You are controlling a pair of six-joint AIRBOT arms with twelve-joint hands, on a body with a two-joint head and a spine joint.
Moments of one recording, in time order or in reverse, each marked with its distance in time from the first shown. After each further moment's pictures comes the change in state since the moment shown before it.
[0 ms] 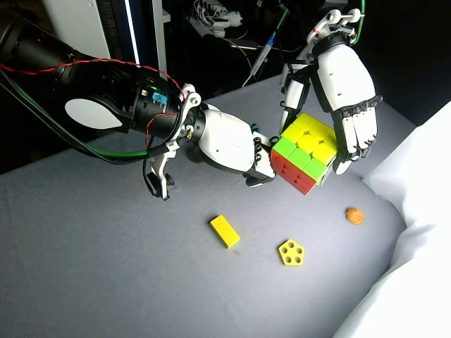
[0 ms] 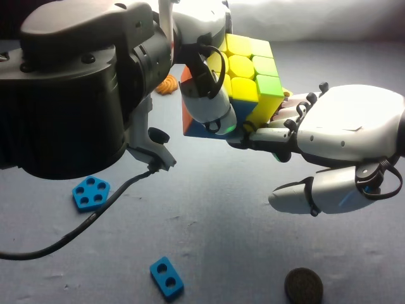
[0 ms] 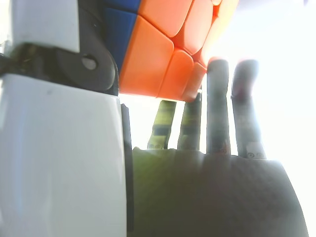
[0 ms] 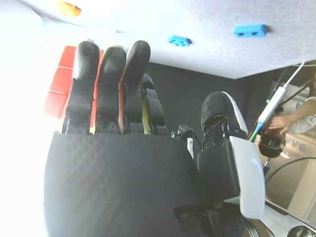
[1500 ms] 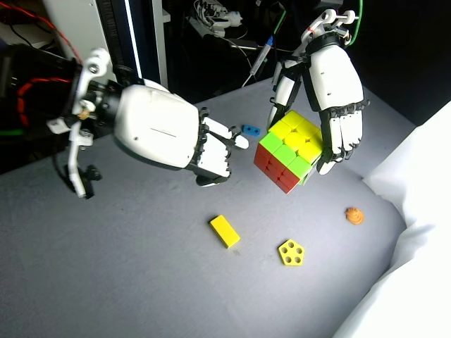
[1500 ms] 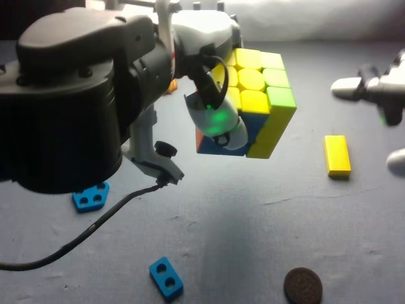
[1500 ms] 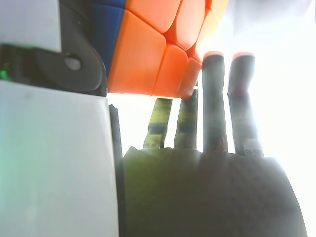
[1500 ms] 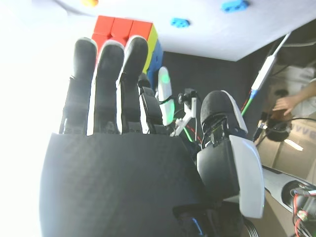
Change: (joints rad) left arm 0.025 0.020 -0.026 0.007 0.019 -0.091; right arm -0.032 0.420 -0.083 -0.706 0.204 0.859
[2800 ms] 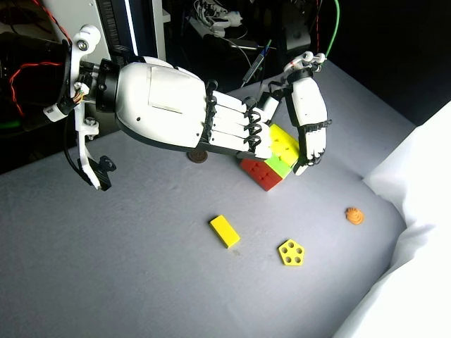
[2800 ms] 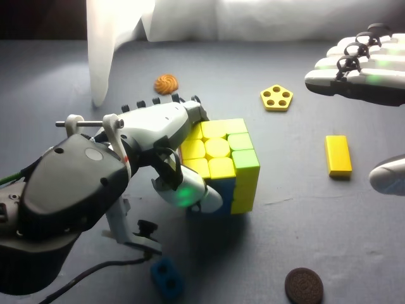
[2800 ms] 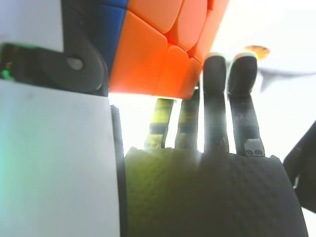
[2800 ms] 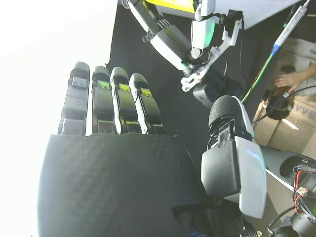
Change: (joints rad) left arm 0.401 0.045 0.013 0.504 0.055 -0.716; right arm 0.014 -0.027 -0.006 0.002 0.101 -0.021
